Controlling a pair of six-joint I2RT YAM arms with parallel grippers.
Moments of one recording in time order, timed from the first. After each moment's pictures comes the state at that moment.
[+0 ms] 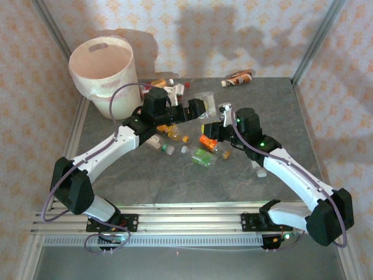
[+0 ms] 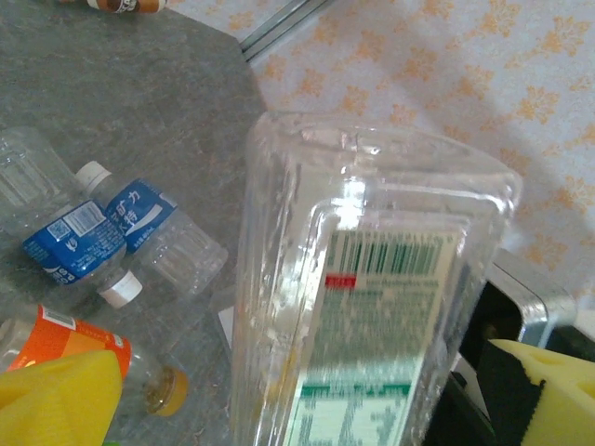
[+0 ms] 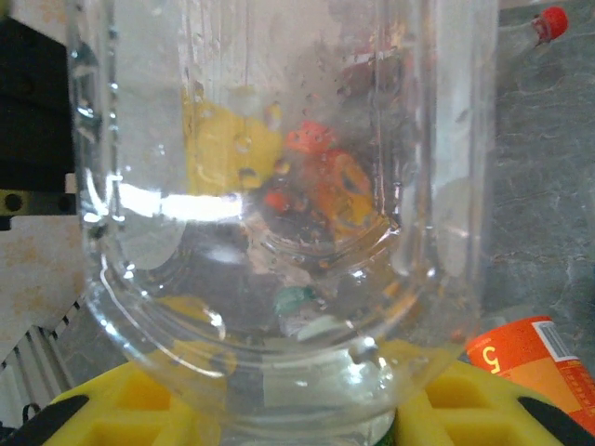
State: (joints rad) left arm -0.54 1.50 1.24 -0.07 0.43 -0.84; right arm 0.51 1.15 0.90 -0.18 -0.37 0.38
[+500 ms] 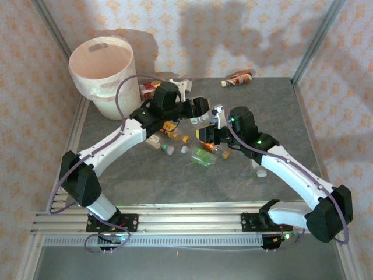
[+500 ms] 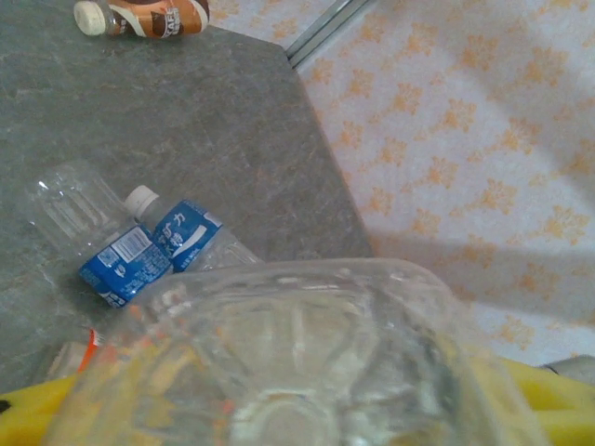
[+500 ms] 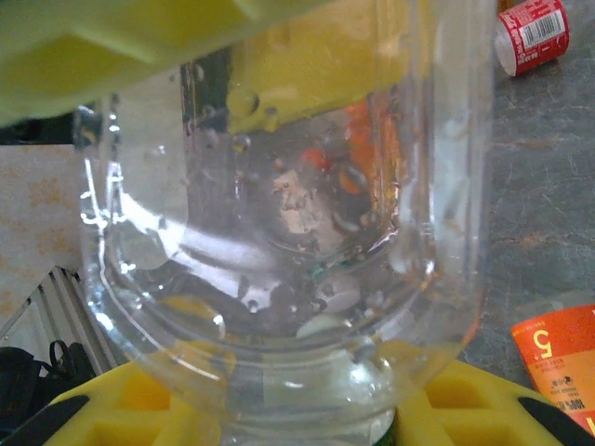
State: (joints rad) left arm -0.59 1.59 1.43 -0.26 0.29 -0.72; right arm 0.57 1.18 0.97 -0.30 -0.41 0.32
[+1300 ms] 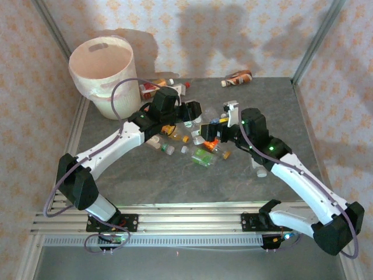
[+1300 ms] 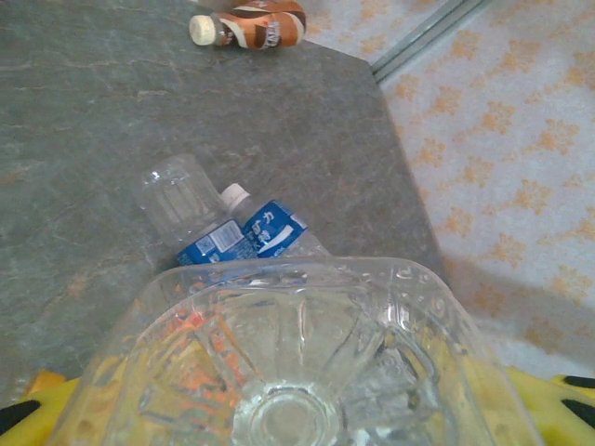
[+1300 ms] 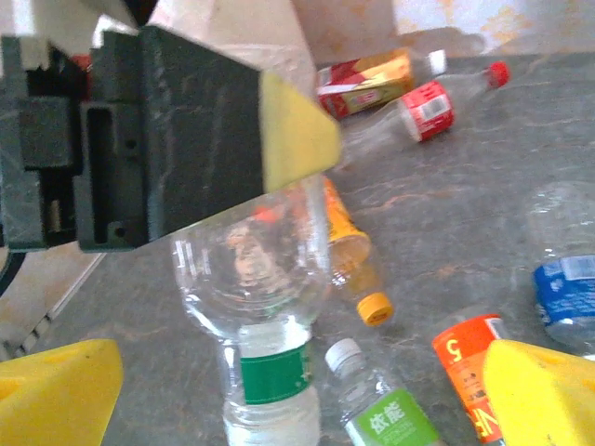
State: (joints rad) left arm -0.59 1.55 1.37 -0.33 0.11 -0.72; right arm 0.57 1.04 0.98 -0.36 -0.18 0.37
